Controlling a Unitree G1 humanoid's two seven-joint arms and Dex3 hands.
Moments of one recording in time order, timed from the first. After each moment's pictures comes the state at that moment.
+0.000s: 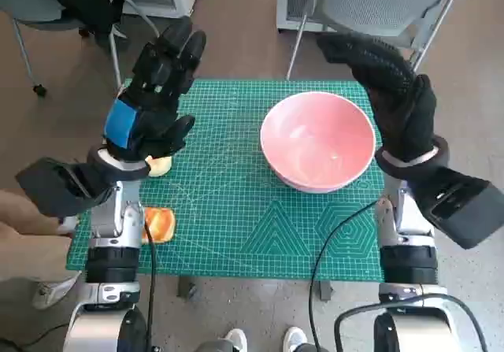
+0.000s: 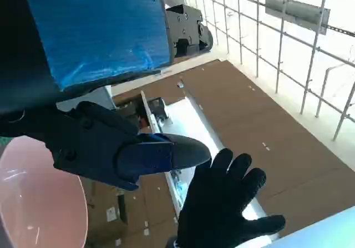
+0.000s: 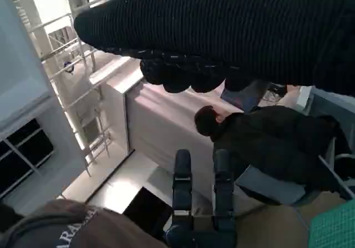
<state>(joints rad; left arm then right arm) -0.68 0.22 0.21 0.47 -0.37 -0.45 -0.67 -0.82 -0.15 -0.13 0.58 0.31 -0.75 0.58</state>
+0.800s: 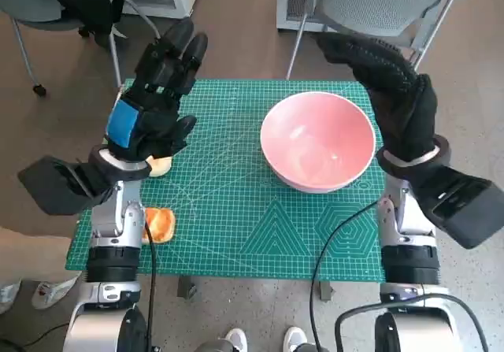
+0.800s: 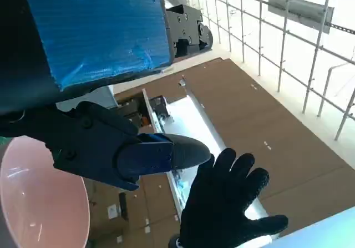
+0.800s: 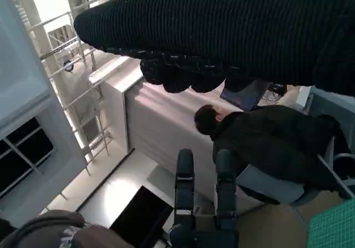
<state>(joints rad) -0.68 0.22 0.21 0.48 -0.37 -0.45 -0.68 -0.82 -0.15 -0.13 0.57 0.31 -0.74 0.59</state>
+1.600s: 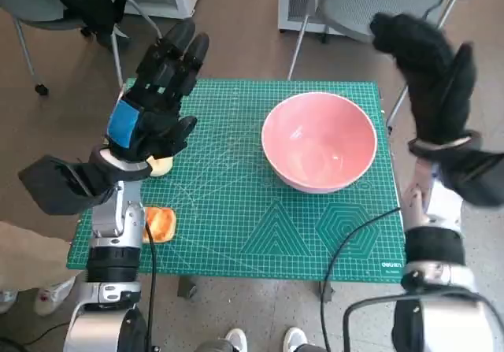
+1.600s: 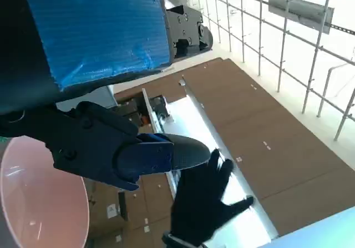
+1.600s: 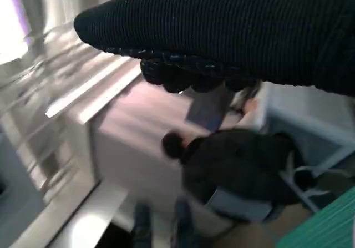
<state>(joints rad) -0.68 0.22 0.21 0.48 -0.37 -0.44 -0.68 -0.97 -0.28 -0.26 1.03 0.29 -0.80 0.53</state>
